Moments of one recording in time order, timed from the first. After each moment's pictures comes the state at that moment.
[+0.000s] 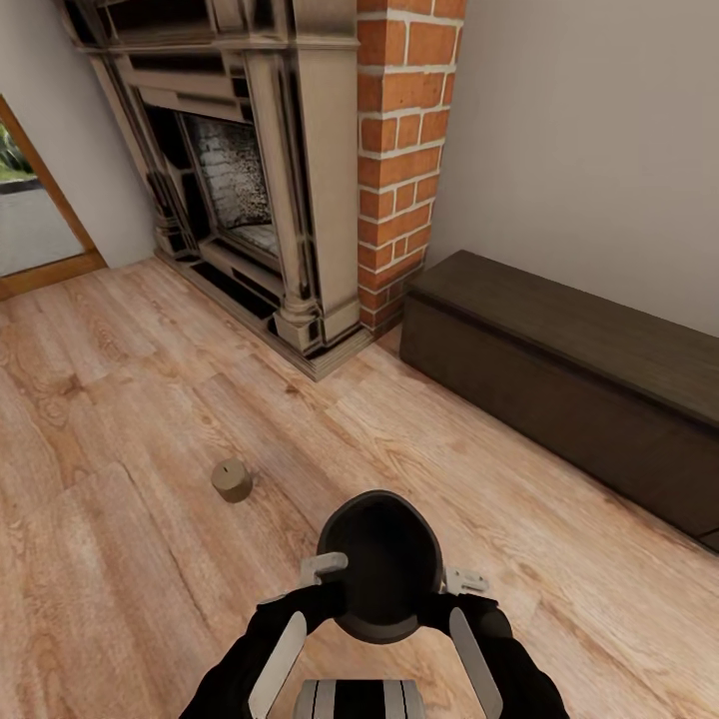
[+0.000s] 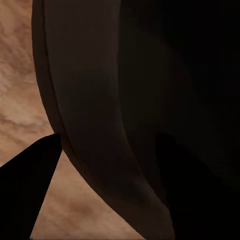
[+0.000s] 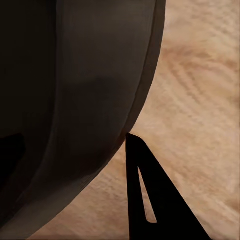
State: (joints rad) left arm -0.38 -0.17 -0.25 -0.90 0.44 0.46 0.17; right arm -0.34 0.14 0.07 -1.01 -0.28 0.66 -0.25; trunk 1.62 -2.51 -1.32
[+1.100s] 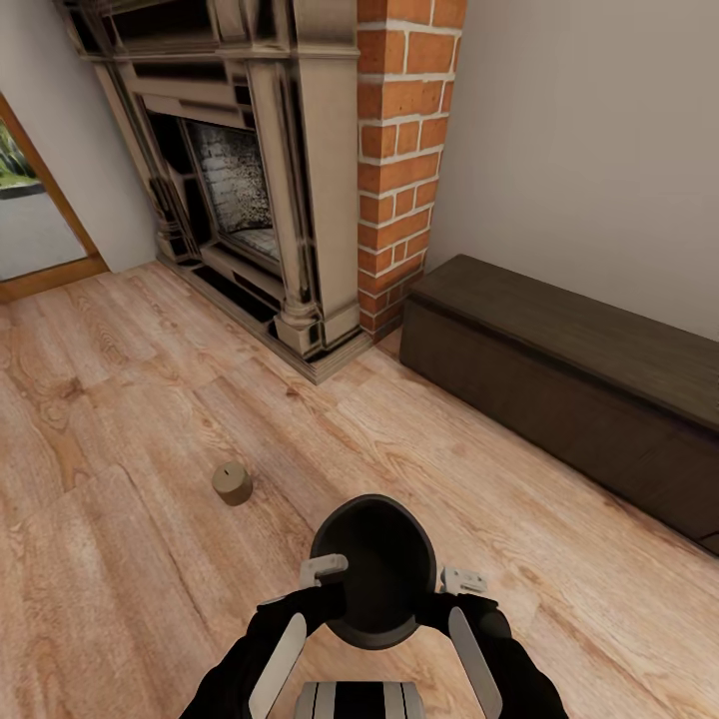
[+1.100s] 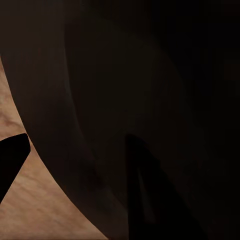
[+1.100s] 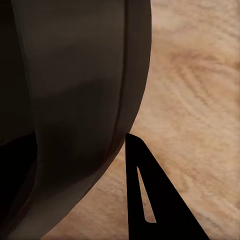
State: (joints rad) left arm -0.38 -0.17 -0.25 -0.90 0.42 0.46 0.17; right arm -0.34 0.14 0.07 -1.01 -0.31 0.65 -0.25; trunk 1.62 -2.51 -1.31
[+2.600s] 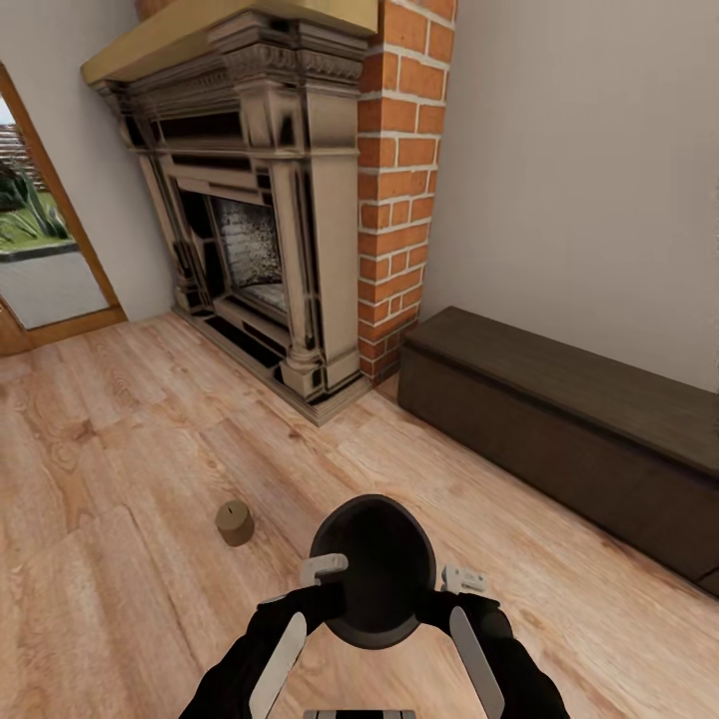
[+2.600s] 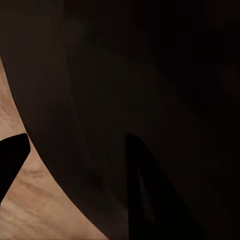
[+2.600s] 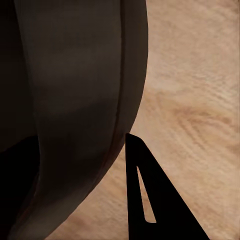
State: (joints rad) left arm -0.38 -0.17 -0.25 -0.90 0.41 0.47 0.17; right arm -0.34 0.13 0.08 -1.02 -0.33 0.64 -0.26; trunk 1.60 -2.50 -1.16
